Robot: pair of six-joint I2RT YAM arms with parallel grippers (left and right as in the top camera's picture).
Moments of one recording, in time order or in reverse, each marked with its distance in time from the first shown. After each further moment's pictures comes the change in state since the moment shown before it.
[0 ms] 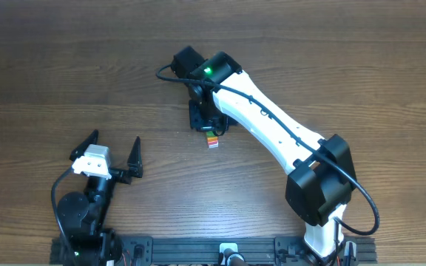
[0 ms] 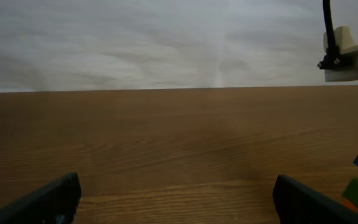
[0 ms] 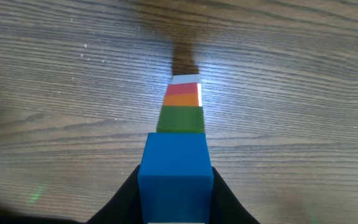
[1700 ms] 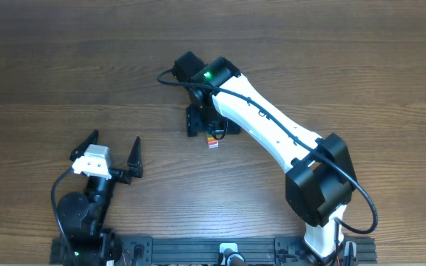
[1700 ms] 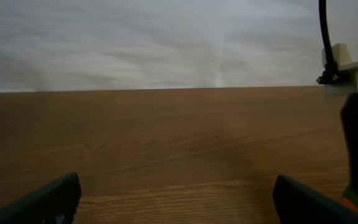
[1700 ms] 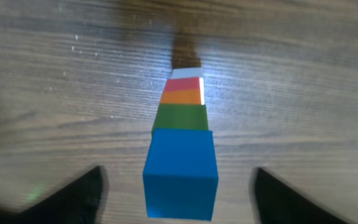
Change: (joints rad) left arm 0.000 0.000 0.000 0.000 0.000 0.000; right arm 0.001 -0.003 -0.058 0.038 -0.022 0.016
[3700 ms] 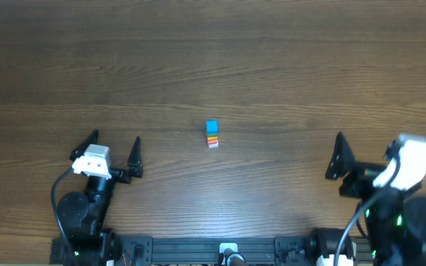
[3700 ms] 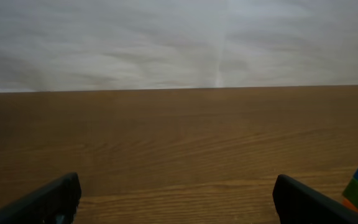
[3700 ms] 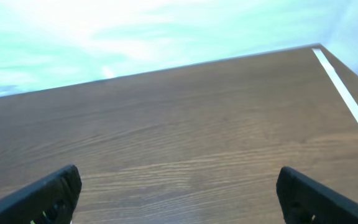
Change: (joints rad) left arm 0.000 0.000 0.000 0.000 0.000 0.000; right arm -0.755 -1.595 -0.758 0.440 0.085 -0.518
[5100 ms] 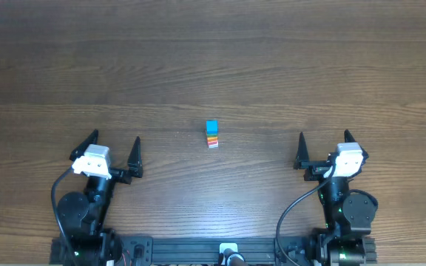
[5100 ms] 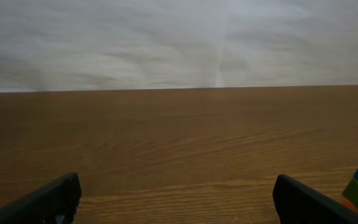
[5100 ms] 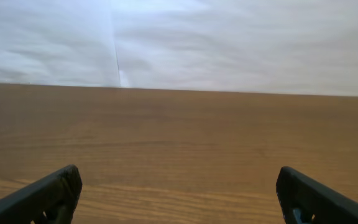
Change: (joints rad) left arm 0.000 0.000 0.000 0.000 0.000 0.000; right arm 0.002 -0.375 -0.918 0.800 -0.123 -0.135
